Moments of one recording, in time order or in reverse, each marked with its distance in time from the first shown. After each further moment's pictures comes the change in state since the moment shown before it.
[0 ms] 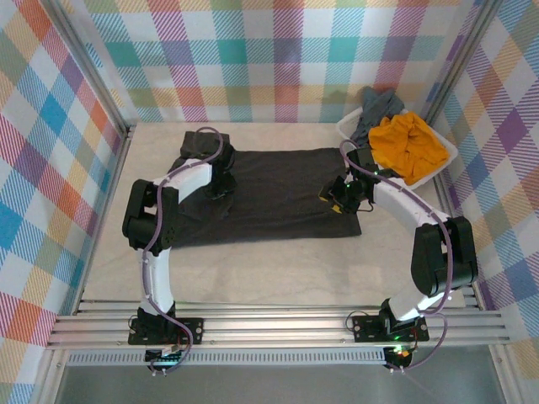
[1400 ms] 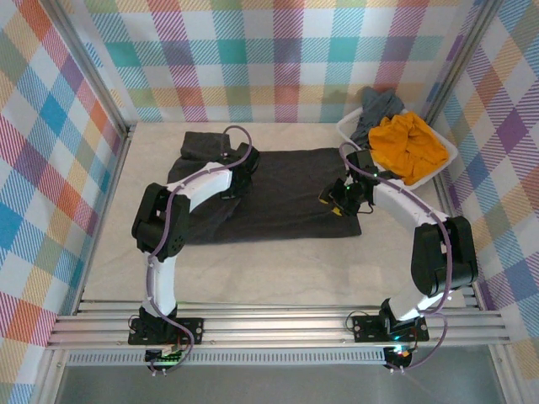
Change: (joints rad) left arm -0.170 -0.011 0.044 -0.036 -0.205 0.109; right arm 0.000 0.000 -0.027 0.012 -0.001 0.000
